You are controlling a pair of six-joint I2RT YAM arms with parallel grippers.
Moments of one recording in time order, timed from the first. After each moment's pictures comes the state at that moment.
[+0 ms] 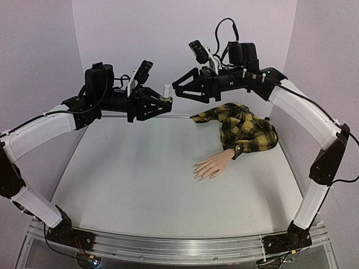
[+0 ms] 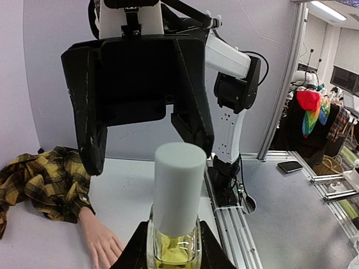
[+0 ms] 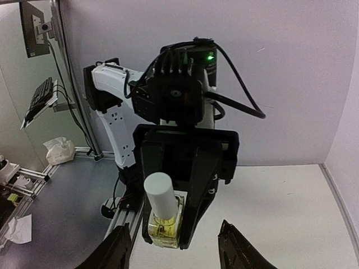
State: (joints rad) left arm -0.69 1.44 1.38 0.02 0.99 -0.03; right arm 0.70 1.80 2.04 -0.50 -1.05 -0.16
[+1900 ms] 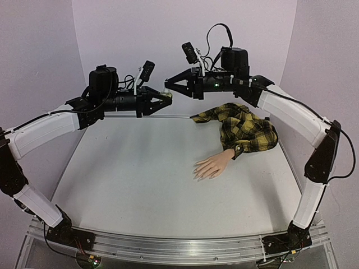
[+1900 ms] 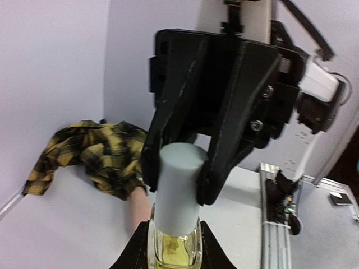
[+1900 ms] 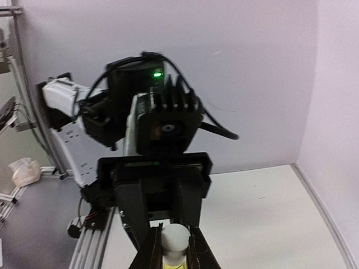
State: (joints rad) left arm -0.66 1.49 1.38 0.02 0.70 -0.11; right arm 0.72 1.87 1.98 -0.24 -0.84 -0.04
